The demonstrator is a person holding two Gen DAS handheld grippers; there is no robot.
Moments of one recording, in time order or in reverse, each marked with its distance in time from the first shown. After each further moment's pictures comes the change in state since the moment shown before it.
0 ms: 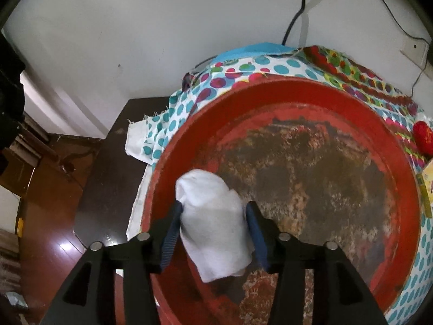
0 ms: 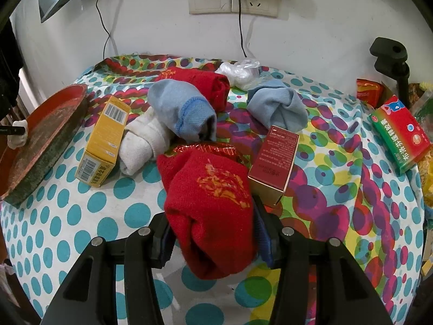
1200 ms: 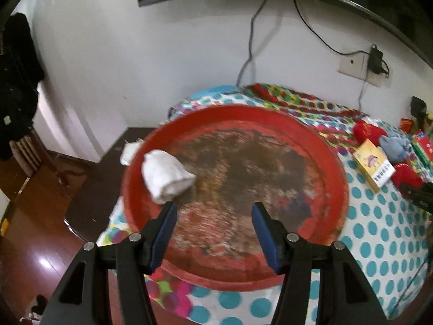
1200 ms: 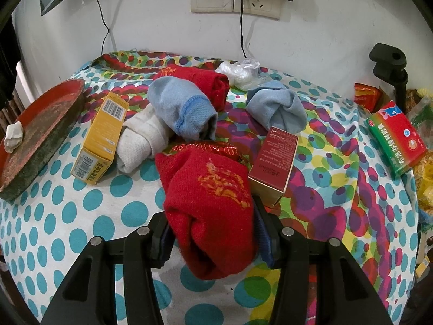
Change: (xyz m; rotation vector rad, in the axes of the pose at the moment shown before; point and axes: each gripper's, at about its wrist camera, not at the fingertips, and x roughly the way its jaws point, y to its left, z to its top) left arm -0.107 -0.058 -0.109 -0.056 -0.318 -0.029; right arm -0.001 0.004 0.001 -0.018 0.005 -0.037
